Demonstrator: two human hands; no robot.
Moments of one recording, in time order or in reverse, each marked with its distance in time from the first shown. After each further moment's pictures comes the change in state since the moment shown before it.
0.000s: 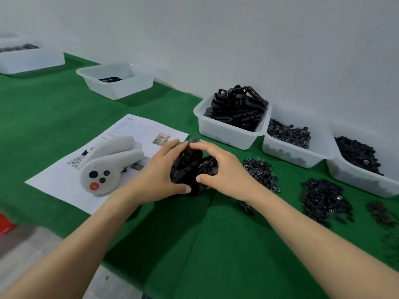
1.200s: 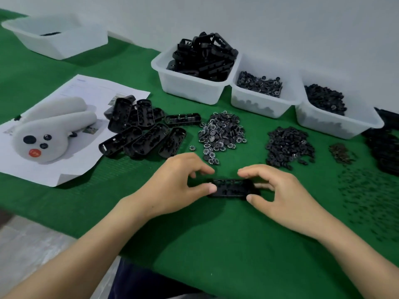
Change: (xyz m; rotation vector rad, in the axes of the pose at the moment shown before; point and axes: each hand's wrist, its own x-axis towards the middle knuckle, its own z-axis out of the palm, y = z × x) left_hand -0.041 0.092 0.078 -0.083 -0.177 0.168; right_hand -0.178 0.037 -0.048 -0.116 0.065 0.282
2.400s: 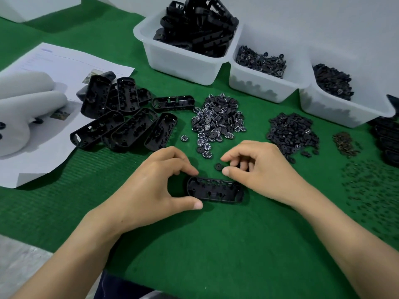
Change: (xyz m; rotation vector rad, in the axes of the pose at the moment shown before) left_hand -0.011 -0.011 -0.002 -0.108 -0.077 -0.101; right_hand 0.052 0.008 0.008 -0.002 -0.012 0.050
